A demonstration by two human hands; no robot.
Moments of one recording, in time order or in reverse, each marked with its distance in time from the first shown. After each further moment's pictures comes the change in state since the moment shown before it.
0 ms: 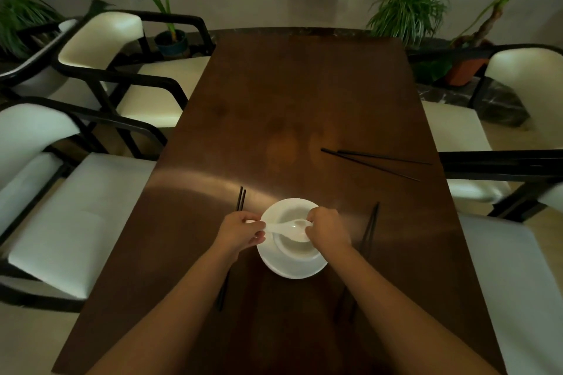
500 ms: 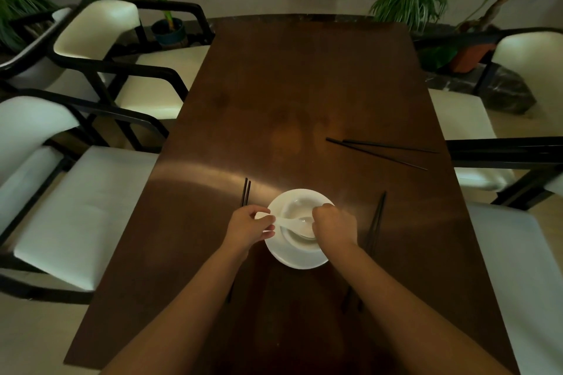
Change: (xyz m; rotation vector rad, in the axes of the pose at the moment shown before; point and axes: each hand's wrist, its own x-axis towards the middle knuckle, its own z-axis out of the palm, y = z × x) left_hand 0.001 -0.014 0.000 -0.023 0.004 0.049; right_hand -0.014 -0.003 0.011 -0.350 0.084 -0.150
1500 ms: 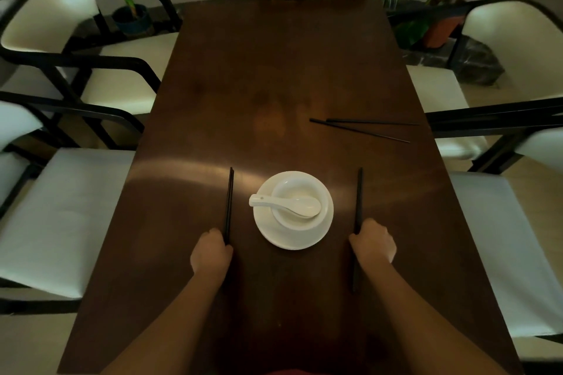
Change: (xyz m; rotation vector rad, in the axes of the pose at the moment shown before) left_hand 0.005 -0.073 -0.044 1.032 0.142 0.090; right_hand -0.051 0.068 0.057 0.346 -0.072 0.711
